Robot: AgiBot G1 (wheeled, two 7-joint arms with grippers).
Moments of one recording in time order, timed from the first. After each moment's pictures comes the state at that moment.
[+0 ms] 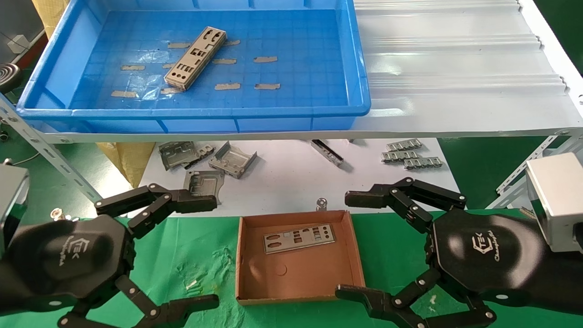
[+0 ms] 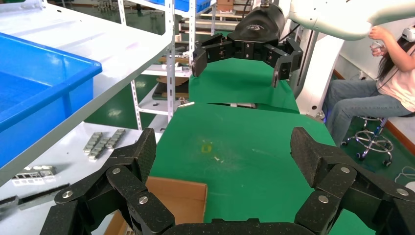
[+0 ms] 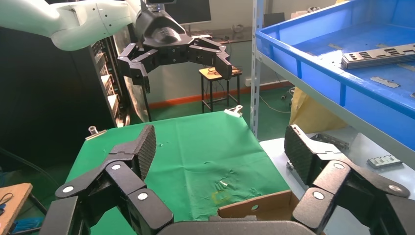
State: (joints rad) left arm -1.08 0.61 0.28 -1.28 0.73 1.50 -0.19; right arm 1.10 -0.57 -0.38 1.26 -0.65 -1.45 0.13
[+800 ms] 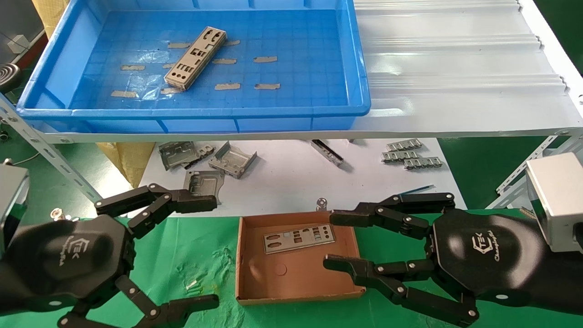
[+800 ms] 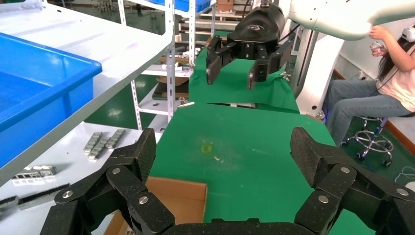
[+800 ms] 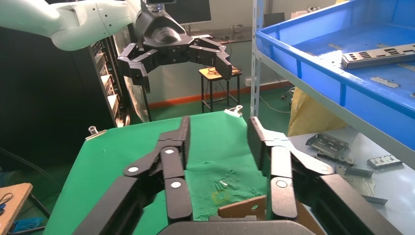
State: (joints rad) left arm -1.08 0.61 0.28 -1.28 0.73 1.50 -0.19; right arm 1.10 -0.57 -0.38 1.26 -0.65 -1.45 0.13
